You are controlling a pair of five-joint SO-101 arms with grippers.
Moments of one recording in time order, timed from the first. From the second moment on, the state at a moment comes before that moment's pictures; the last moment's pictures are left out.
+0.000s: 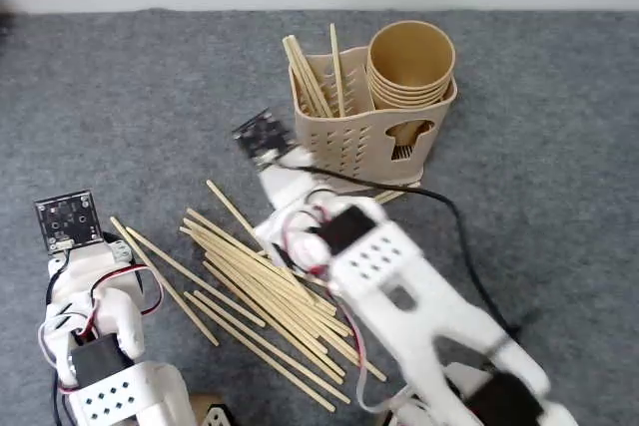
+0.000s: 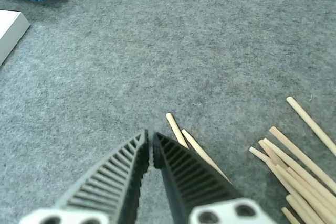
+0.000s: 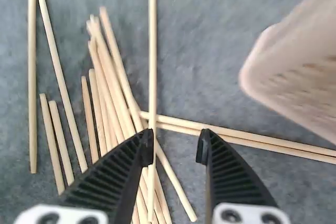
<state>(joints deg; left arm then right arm) -29.3 -82.9 82.6 49.8 -0.7 -42.5 -16.4 29.8 55.3 -1.0</state>
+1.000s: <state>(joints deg) -36.0 -82.9 82.6 49.8 2.9 -48.3 27.7 -3.5 61.0 -1.4</state>
